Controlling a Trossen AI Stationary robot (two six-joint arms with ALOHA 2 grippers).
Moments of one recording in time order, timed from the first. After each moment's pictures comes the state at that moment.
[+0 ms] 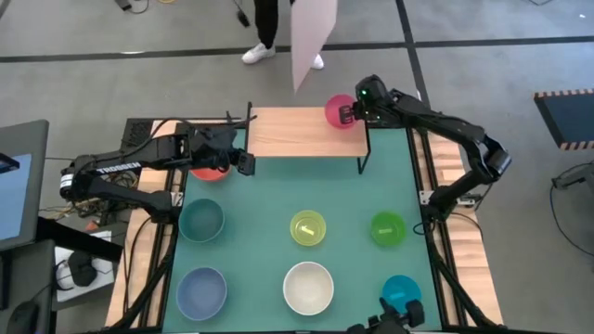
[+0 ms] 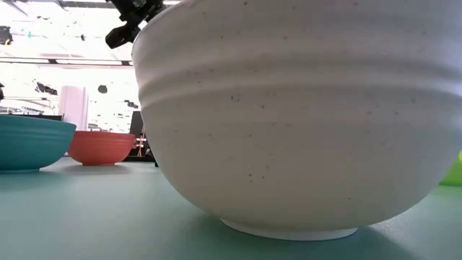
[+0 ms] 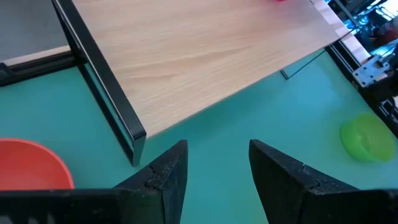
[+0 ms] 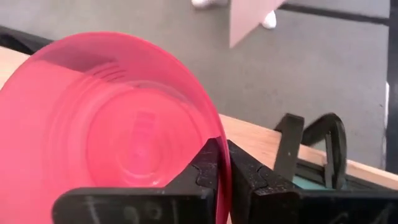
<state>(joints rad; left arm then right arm) 0.23 1.11 1.14 -0.72 -0.32 -0.75 -0.74 1.52 1.26 -0.54 0.26 0.41</state>
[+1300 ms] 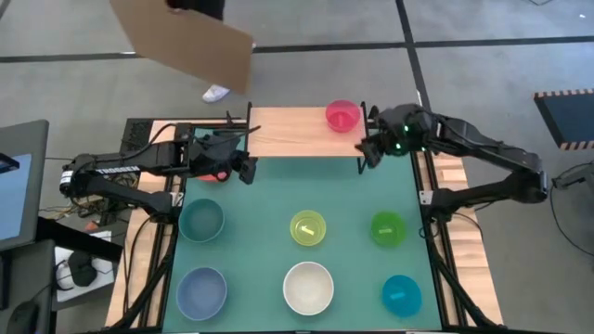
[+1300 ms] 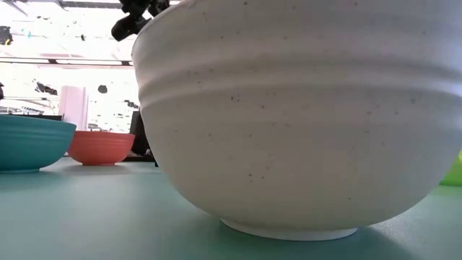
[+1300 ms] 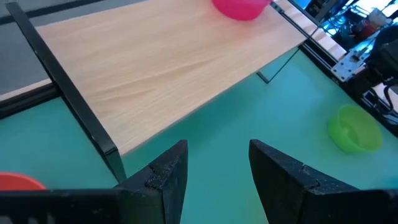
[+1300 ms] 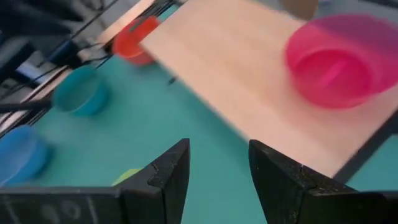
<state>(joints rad) 0.12 1.11 1.14 -0.65 -0.42 -0.66 -0.32 1.08 1.27 -0.83 0.08 0.49</state>
